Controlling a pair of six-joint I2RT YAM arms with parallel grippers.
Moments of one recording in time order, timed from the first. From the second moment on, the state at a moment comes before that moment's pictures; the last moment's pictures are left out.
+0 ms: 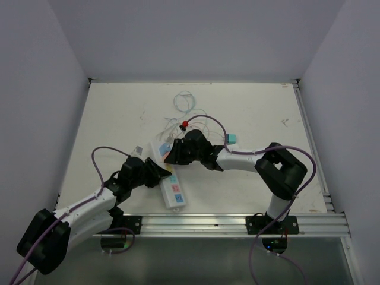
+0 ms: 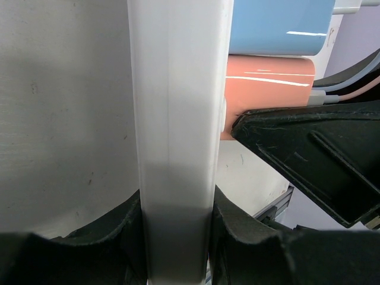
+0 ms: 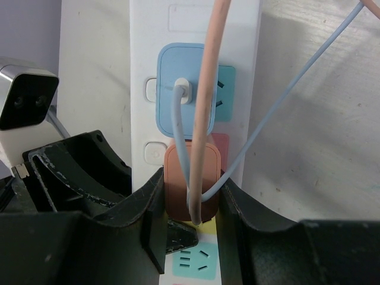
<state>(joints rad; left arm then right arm) -0.53 0.91 0.19 0.07 0.14 -1.19 0.89 1.78 0.99 0.22 -0.17 0.84</state>
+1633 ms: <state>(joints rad) -0.52 0.91 0.21 -0.02 0.03 -1.22 0.52 1.48 0.72 0.29 -0.20 0.83</state>
